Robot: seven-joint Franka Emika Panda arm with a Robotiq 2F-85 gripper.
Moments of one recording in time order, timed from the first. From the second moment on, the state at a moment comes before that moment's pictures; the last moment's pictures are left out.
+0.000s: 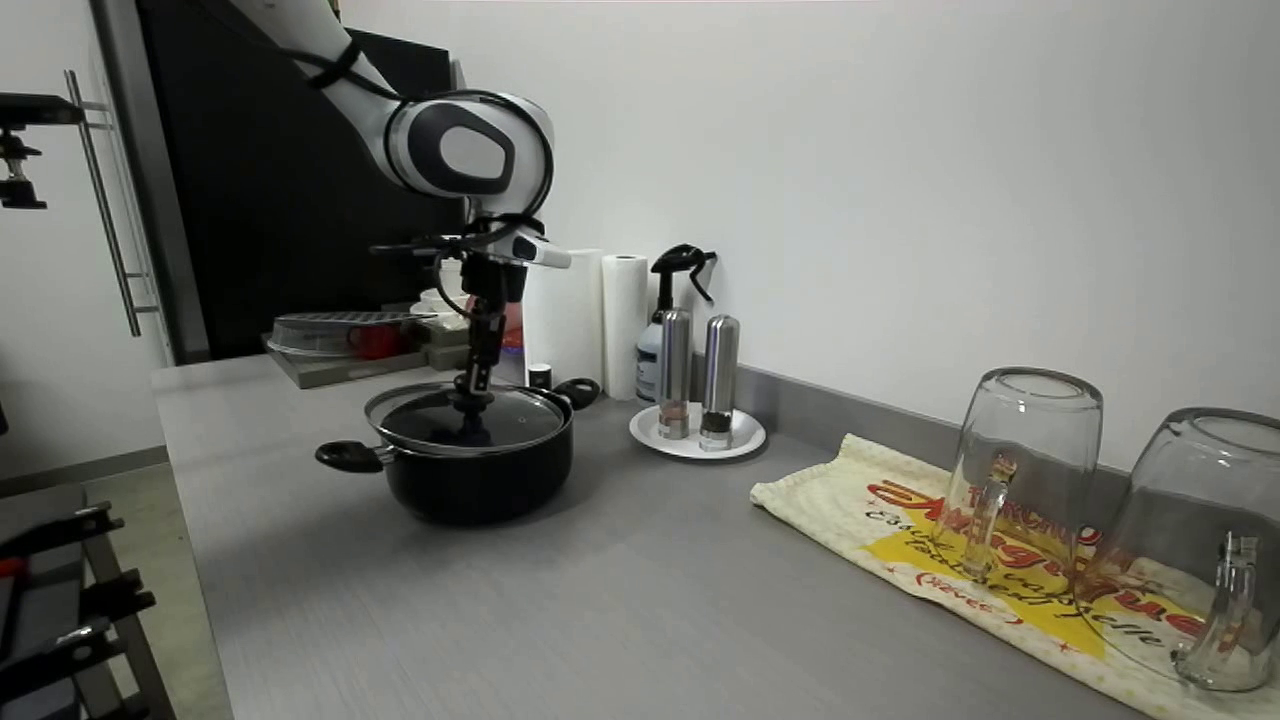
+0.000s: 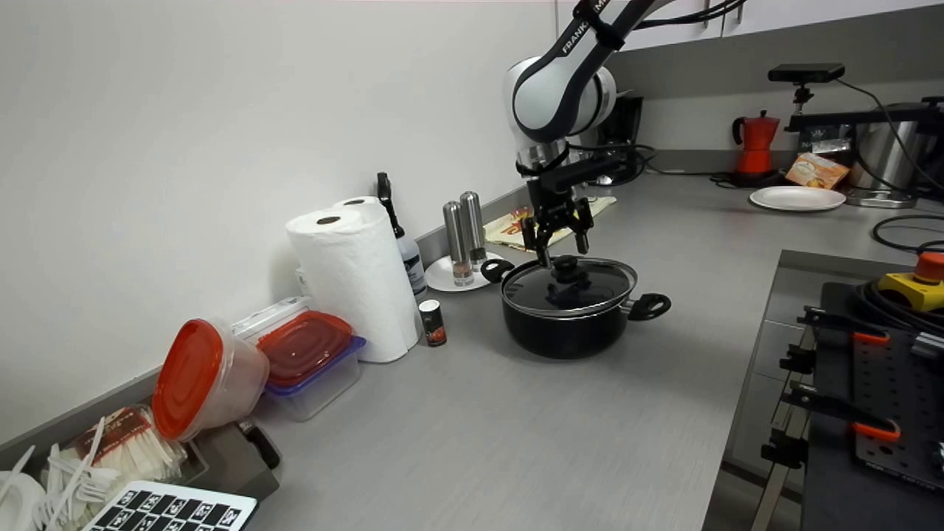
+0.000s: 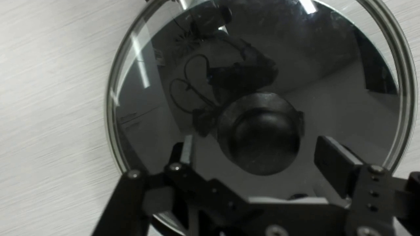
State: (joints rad) arm 0.04 0.48 -0.04 -1.88 0.05 2.15 0.37
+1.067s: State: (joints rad) arm 0.04 0.47 -0.04 -1.85 0.05 2.15 0.37
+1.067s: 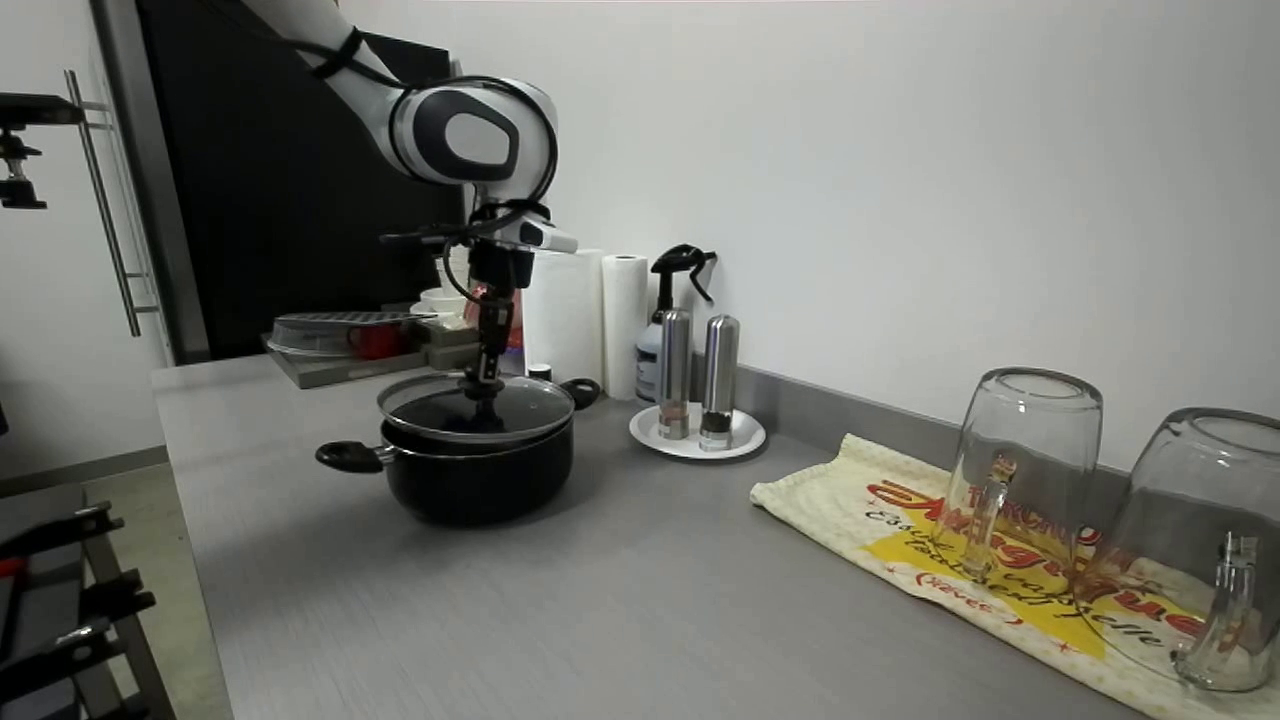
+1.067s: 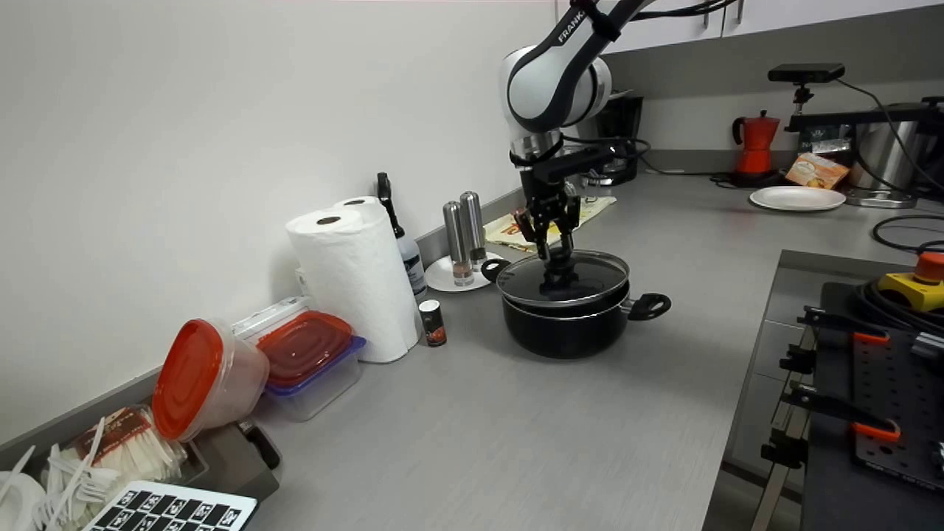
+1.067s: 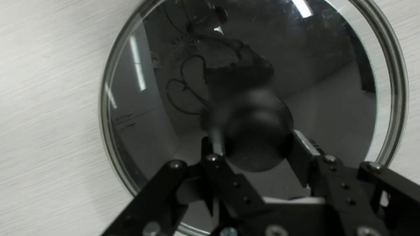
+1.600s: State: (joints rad) arm 0.09 0.43 -0.02 -1.82 0.04 2.15 0.38
